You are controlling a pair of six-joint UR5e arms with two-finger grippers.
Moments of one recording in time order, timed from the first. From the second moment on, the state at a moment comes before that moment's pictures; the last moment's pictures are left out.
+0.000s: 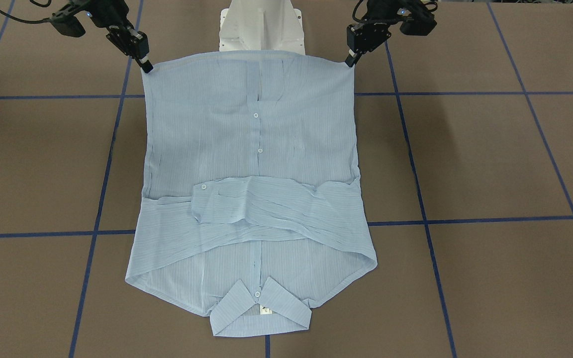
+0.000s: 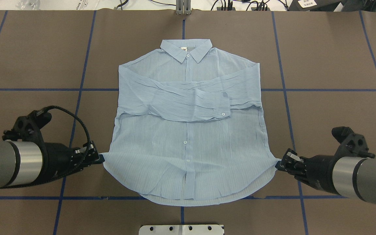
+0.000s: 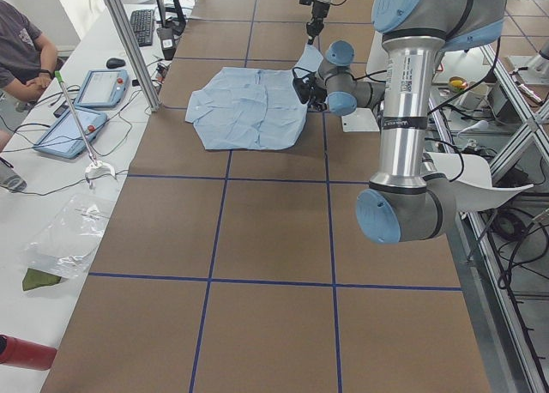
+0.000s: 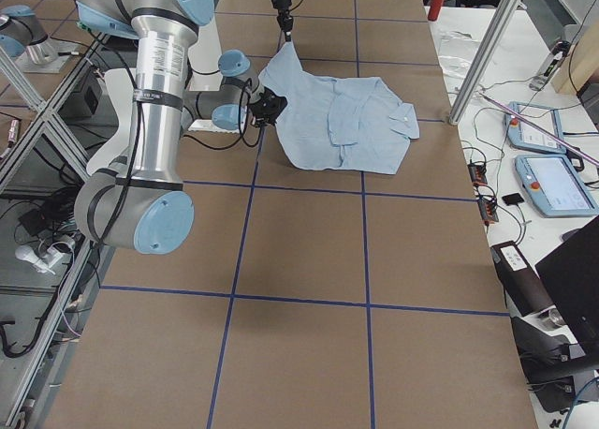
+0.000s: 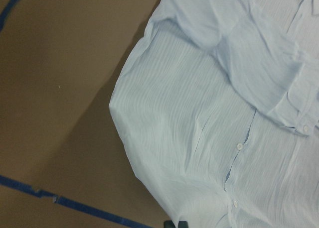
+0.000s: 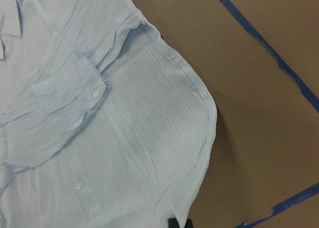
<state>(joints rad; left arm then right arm) -0.43 -1.64 -2.35 -1.92 -1.73 -1.84 0.32 -1.76 2.40 -1.09 1.57 2.05</state>
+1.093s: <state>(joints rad) -0.75 -1.92 -1.96 -1.92 -1.83 -1.65 0.53 -1.60 2.24 -1.10 1.59 2.04</state>
